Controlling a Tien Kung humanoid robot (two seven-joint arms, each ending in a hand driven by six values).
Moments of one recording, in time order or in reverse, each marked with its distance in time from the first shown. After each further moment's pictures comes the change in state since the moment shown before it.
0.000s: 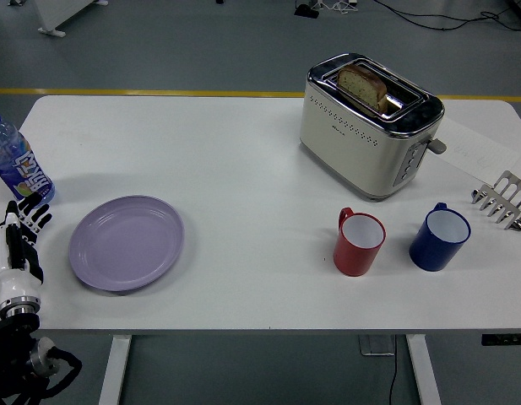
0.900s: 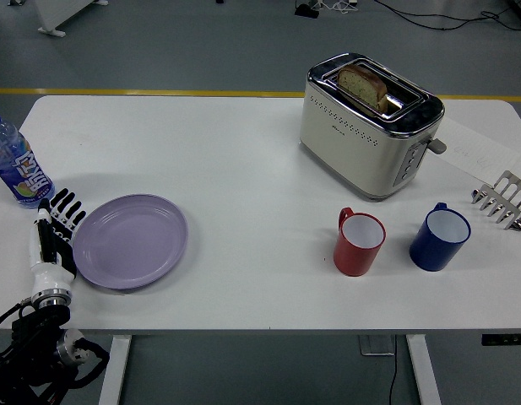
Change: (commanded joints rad) left arm -0.076 -0.021 0.123 0.042 -0.129 -0.028 -0.010; right arm 0.021 0.000 -0.002 0.000 -0.002 0.003 -0.002
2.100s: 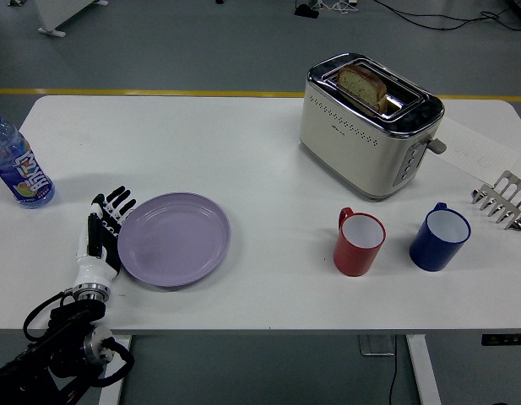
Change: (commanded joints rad) left arm -0.098 0.029 0.317 -0.006 -0.187 -0.025 0.000; right arm 0.014 0.000 0.017 0.003 -0.043 0.018 -0.008
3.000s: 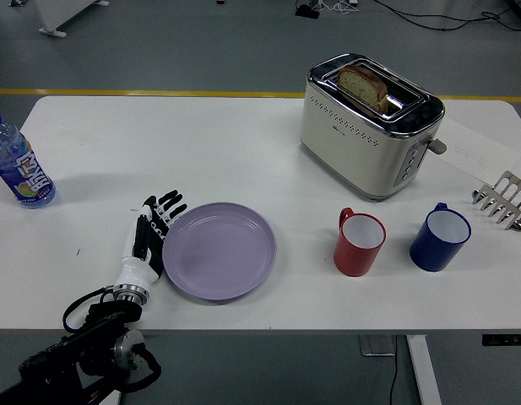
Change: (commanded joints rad) left arm -0.098 -0.012 0.261 -0.025 -0.132 0.009 -0.015; right arm -0.006 0.000 0.006 0.001 -0.017 0.007 0.001
